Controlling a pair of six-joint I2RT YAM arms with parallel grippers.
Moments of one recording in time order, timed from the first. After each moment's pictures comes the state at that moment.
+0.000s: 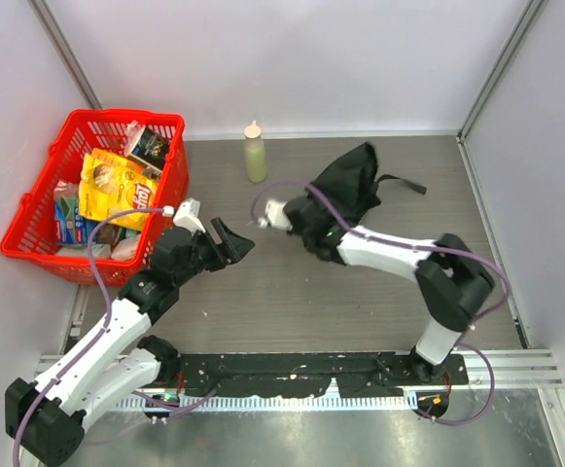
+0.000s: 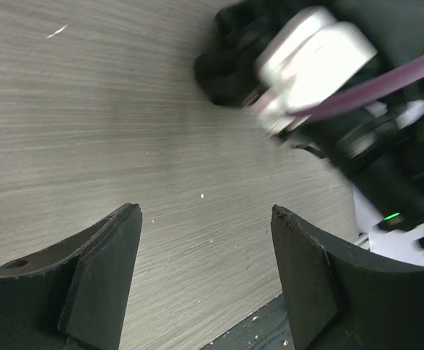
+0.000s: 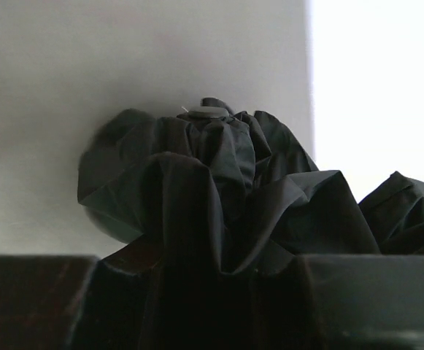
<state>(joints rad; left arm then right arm) -0.52 0.82 0.62 -0.18 0.08 -0.80 0.76 1.64 1.14 -0.10 0.60 -0.81</state>
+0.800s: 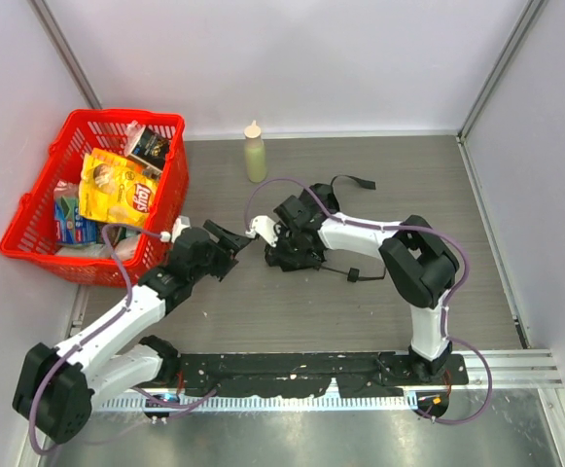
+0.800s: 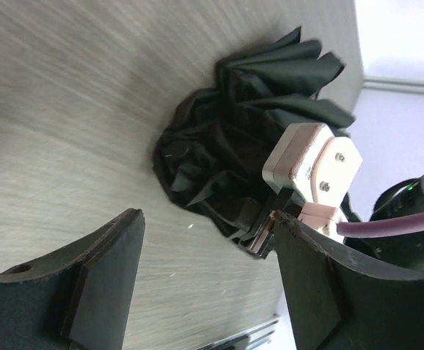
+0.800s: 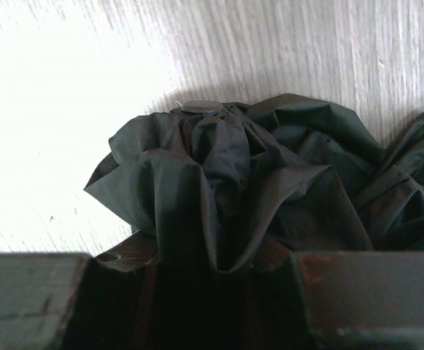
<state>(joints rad) -0.52 0.97 0.54 -0.21 -0.10 -1.31 0.80 1.94 1.28 -0.39 -0.21 -0.55</state>
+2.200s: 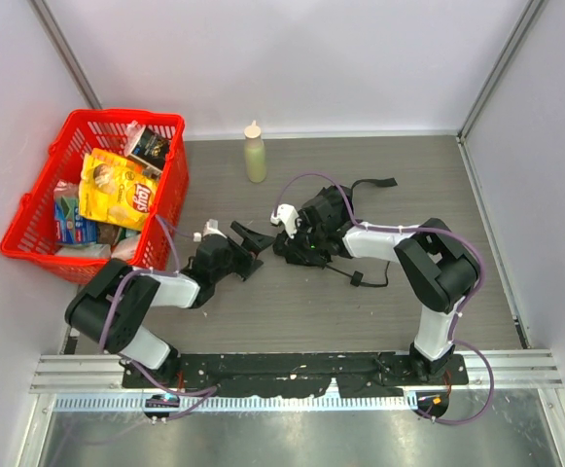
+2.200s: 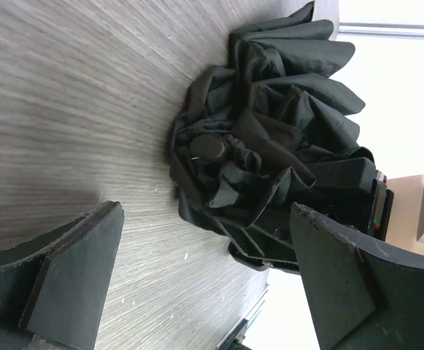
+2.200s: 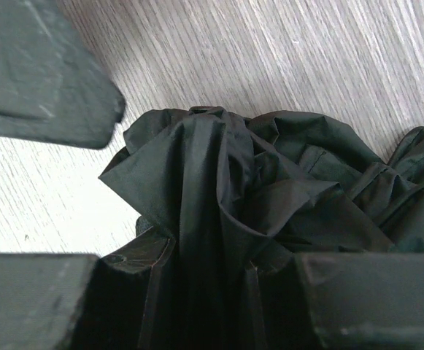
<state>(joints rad) -0.52 1.50 0.39 0.65 0.07 -1.35 0.66 1.84 1.01 0.01 -0.35 -0.36</state>
